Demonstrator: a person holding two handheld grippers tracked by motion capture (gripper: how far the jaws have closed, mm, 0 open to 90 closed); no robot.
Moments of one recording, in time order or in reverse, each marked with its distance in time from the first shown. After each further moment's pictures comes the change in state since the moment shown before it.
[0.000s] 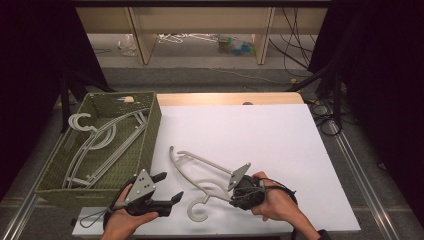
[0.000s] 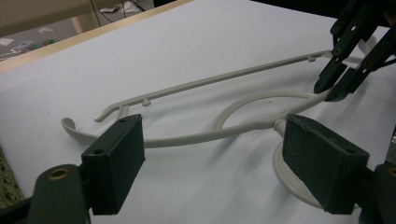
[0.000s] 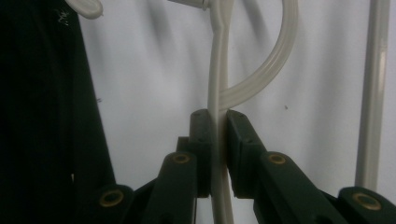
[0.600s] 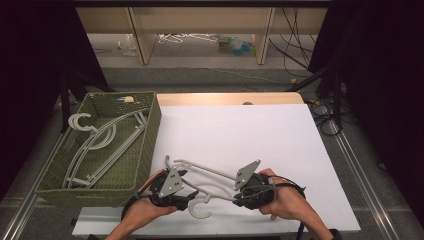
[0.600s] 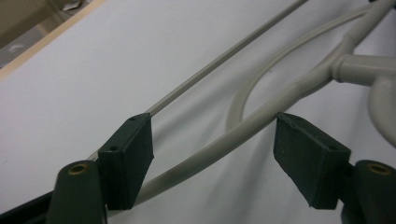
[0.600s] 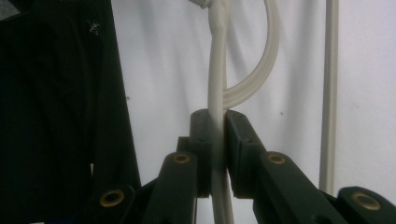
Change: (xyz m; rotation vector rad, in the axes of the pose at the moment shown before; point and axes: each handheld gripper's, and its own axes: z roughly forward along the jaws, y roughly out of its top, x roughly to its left) left arm -0.006 0.008 0.059 0.153 -0.101 0.289; right arm 0.003 -0.001 -0.029 -0.051 0.030 -0.057
